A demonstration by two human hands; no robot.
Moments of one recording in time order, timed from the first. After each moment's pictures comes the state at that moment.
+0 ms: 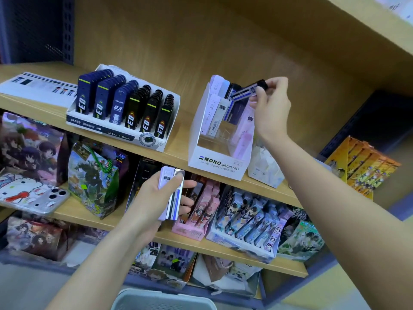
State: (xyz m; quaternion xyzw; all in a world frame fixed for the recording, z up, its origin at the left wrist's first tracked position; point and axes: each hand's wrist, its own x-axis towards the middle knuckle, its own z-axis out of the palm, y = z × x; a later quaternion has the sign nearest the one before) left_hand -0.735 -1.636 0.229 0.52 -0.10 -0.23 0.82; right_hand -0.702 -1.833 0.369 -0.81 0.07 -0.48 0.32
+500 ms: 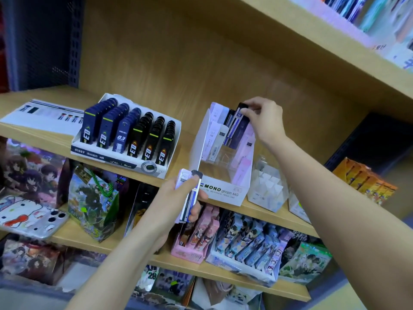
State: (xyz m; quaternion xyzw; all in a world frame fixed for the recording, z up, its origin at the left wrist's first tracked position) left_hand -0.715 -1.650 0.268 0.52 -0.14 -0.24 0.81; right_hand -0.665 -1.860 0.403 -0.91 0.07 -0.38 0.16
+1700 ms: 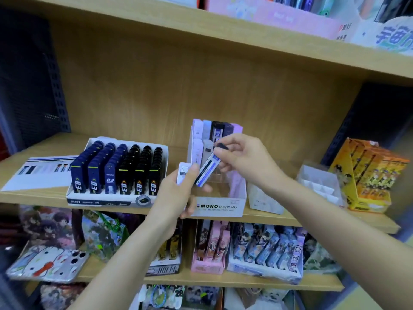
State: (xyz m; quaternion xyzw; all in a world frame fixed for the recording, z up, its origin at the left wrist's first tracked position) left_hand -0.689 -1.671 0.317 0.62 -0.20 -0.17 0.74; right_hand -0.735 -1.806 0.386 -0.85 0.07 -0.23 0.48
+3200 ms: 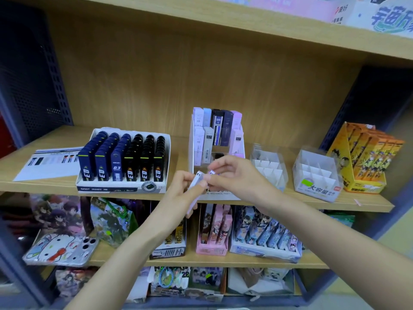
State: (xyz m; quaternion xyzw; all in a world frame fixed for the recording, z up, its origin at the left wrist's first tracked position) left_hand -0.702 -1.647 0.293 0.68 -0.28 -0.20 0.65; right_hand -0.767 -1.780 0.347 -0.81 0.10 -0.12 0.56
